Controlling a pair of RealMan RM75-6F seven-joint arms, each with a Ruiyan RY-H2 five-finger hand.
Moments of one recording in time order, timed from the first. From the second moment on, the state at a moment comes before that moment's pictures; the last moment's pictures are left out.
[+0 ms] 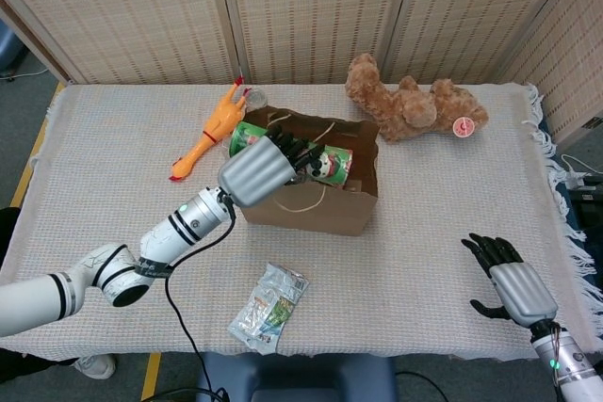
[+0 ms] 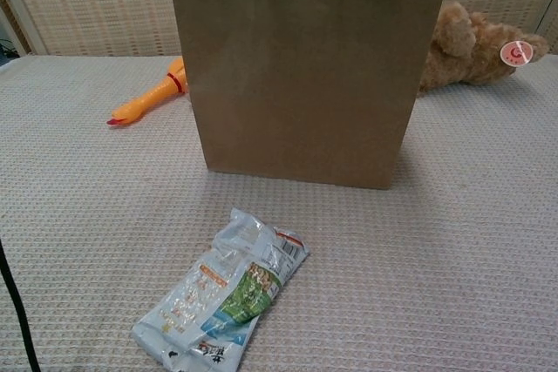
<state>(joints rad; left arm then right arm) -1.11 -1.28 -0.29 -1.54 1.45 0.90 0.68 0.20 -1.00 -0.05 -1.74 -1.51 1.19 0.00</state>
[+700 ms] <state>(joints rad) -1.11 -1.37 -0.30 -1.57 1.36 1.00 0.77 0.21 -1.01 -0.05 -1.75 -1.51 1.19 -0.01</state>
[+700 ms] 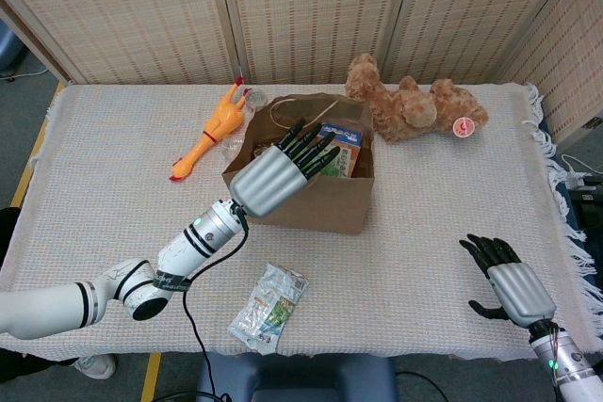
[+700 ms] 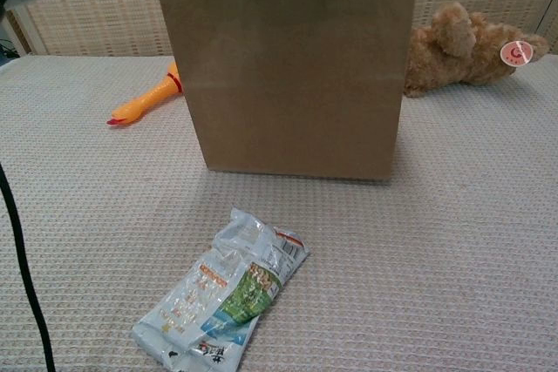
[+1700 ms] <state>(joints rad) -0.66 -0.98 -0.23 -1.70 1.41 1.34 0.33 0.19 -1.03 -0.05 -1.75 -1.52 1.22 -0.08</state>
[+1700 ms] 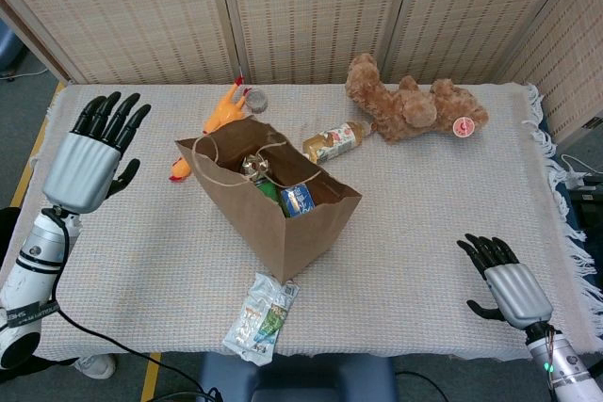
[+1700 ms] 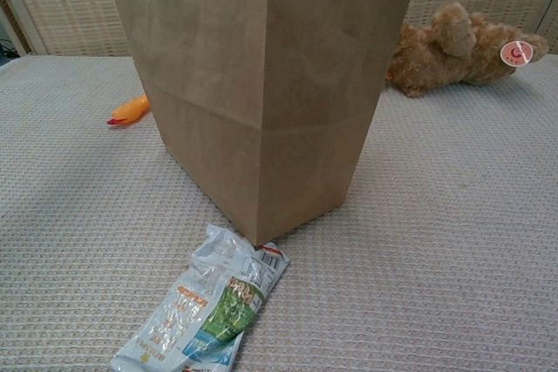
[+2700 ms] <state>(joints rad) -0.46 -1.02 -0.08 -1.47 1.68 1.53 0.09 0.19 -1.02 -0.06 -1.74 -1.55 1.23 -0.04</state>
